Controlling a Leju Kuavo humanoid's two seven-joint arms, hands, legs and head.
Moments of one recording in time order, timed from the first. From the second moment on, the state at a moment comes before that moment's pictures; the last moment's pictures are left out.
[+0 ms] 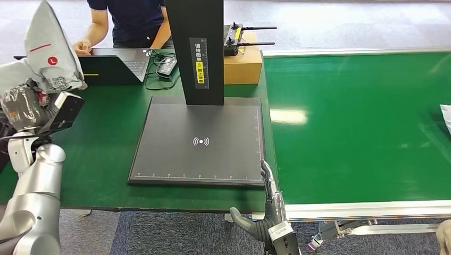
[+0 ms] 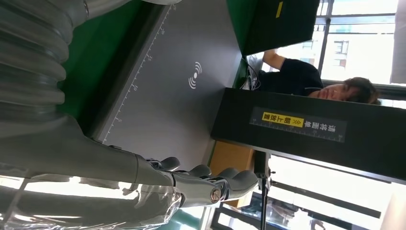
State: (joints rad) left arm -0.69 0.14 0.35 -0.67 -1.21 0.70 -0.44; right arm 0.10 0.08 0.41 -1.49 0.18 -0.32 -0.70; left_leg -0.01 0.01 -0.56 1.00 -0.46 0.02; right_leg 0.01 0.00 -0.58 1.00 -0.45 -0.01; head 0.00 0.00
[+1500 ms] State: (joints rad) left arm -0.74 0.27 0.70 -0.36 -1.26 0.67 -0.25; right arm 0.14 0.09 0.40 -1.50 0.24 -0.27 -0.70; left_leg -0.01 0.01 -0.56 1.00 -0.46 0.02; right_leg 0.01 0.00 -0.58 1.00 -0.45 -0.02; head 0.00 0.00
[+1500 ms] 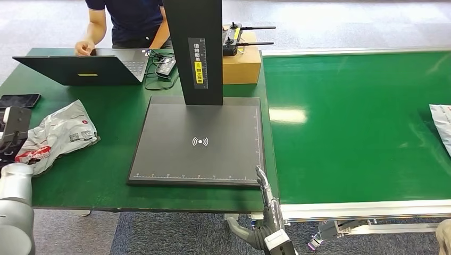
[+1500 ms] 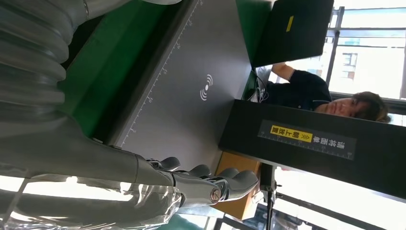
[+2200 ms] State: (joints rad) left arm -0.29 0.00 0.23 -0.93 -0.44 0.29 -0.67; right arm 0.16 0.09 0.39 -1.50 0.22 -0.33 -0.70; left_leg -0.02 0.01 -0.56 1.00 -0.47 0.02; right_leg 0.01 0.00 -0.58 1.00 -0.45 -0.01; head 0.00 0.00
